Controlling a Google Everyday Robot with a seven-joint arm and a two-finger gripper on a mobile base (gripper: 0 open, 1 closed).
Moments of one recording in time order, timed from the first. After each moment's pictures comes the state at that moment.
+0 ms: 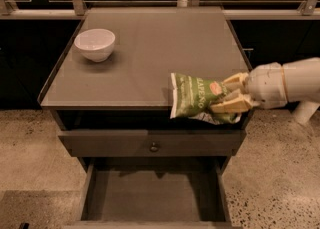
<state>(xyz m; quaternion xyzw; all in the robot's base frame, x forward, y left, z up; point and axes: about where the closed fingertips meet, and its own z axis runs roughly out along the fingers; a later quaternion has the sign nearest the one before) 0.519 -0.158 0.857 -0.56 0.65 0.23 0.45</state>
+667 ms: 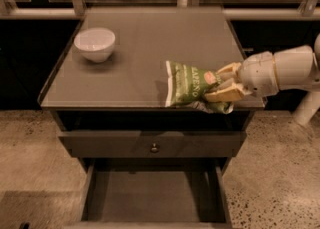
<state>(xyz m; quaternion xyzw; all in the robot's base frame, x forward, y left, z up) 0.544 -0.153 0.868 -0.56 0.66 0.23 0.45</state>
